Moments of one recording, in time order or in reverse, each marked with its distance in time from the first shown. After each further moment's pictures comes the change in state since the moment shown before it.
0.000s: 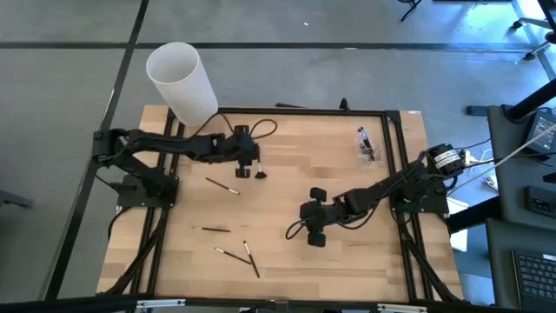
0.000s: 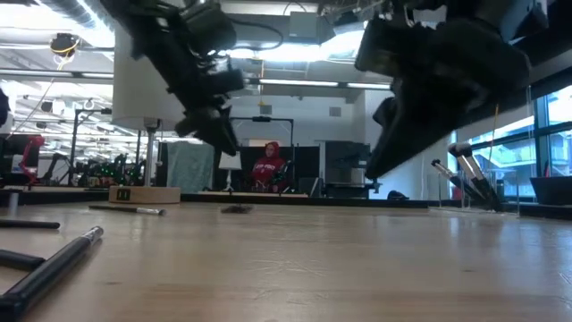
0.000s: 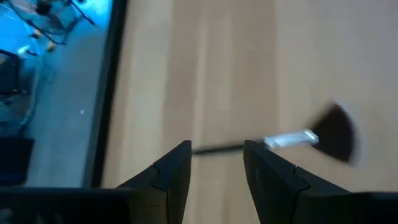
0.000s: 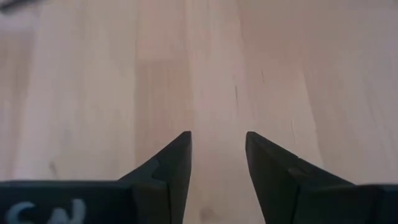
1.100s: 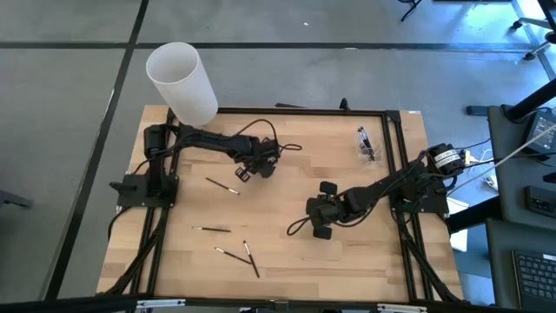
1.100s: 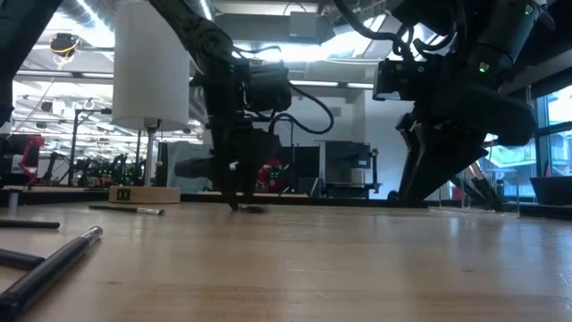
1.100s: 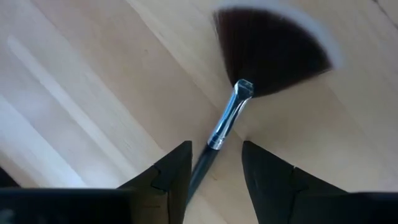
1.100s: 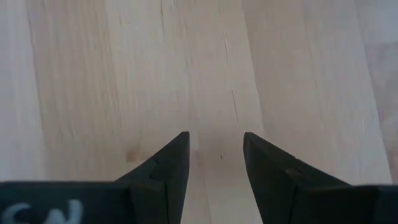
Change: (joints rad) left arm 0.008 0.481 0.353 -0.334 0.071 0.558; right arm -0.014 -0.002 0.000 -0.244 0.090 0.056
